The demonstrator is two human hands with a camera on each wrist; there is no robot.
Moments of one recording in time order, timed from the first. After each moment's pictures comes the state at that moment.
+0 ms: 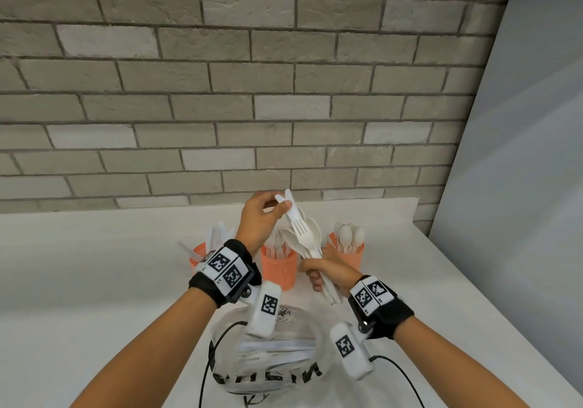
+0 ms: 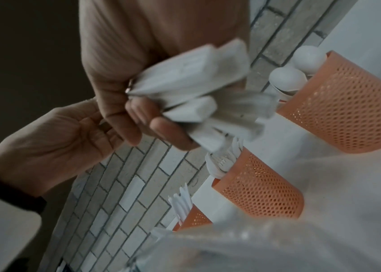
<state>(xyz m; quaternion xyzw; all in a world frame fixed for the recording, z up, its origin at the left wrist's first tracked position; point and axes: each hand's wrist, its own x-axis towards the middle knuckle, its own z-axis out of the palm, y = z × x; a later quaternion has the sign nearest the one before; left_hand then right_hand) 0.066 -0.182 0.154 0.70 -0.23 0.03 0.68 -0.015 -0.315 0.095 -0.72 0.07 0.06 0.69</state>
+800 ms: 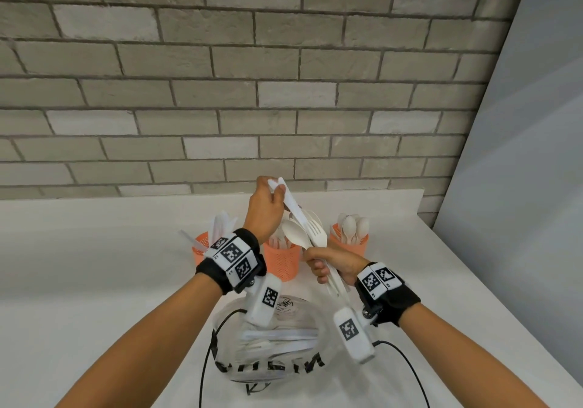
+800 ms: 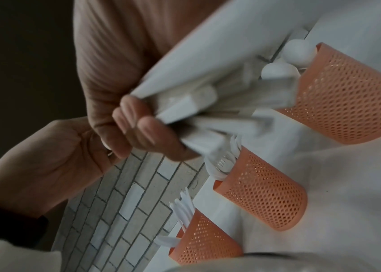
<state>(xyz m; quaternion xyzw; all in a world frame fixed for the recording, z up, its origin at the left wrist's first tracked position) 0.071 -0.187 0.150 0.76 -0.23 0.06 0.60 -0.009 -0.320 0.098 -0.68 0.06 0.16 0.71</state>
